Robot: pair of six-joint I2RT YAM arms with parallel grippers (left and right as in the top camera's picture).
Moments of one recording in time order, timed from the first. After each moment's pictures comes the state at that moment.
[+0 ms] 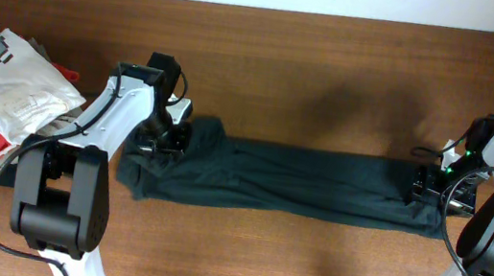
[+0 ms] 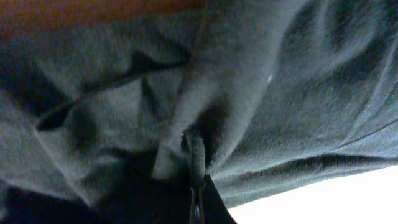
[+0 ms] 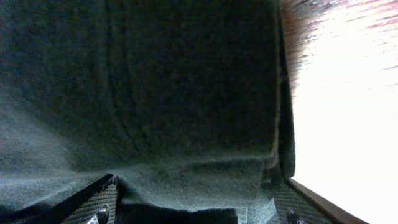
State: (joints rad) left arm -0.16 1.95 1.40 -1.09 0.18 -0.04; right arm -0.43 2.06 1.38 -1.10 -0.03 -0.13
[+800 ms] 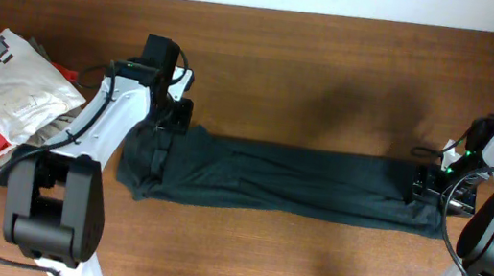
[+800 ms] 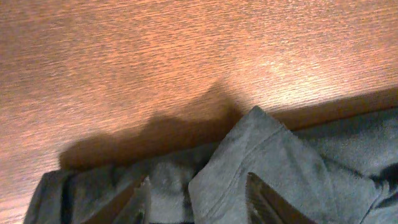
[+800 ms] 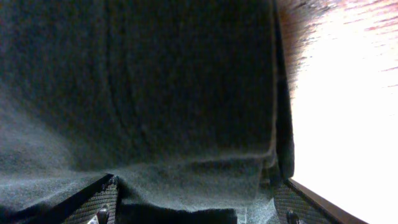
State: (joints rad) left arm -0.16 1.90 1.40 -0.83 0.09 -0.01; right arm -0.43 2.05 1.38 -1.09 -0.03 -0.13
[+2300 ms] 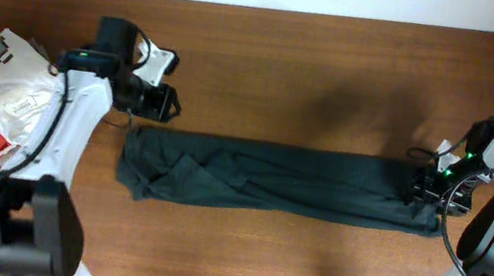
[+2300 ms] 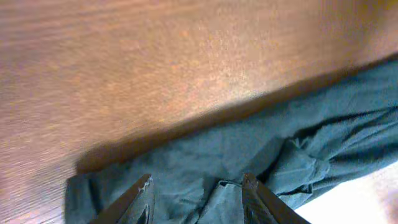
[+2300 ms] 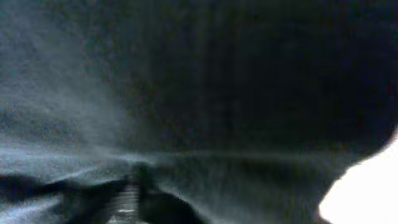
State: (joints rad) left arm -0.02 1.79 1.45 -0.91 0.36 0.18; right arm -0.43 2.04 1.35 -1.10 -0.12 -0.21
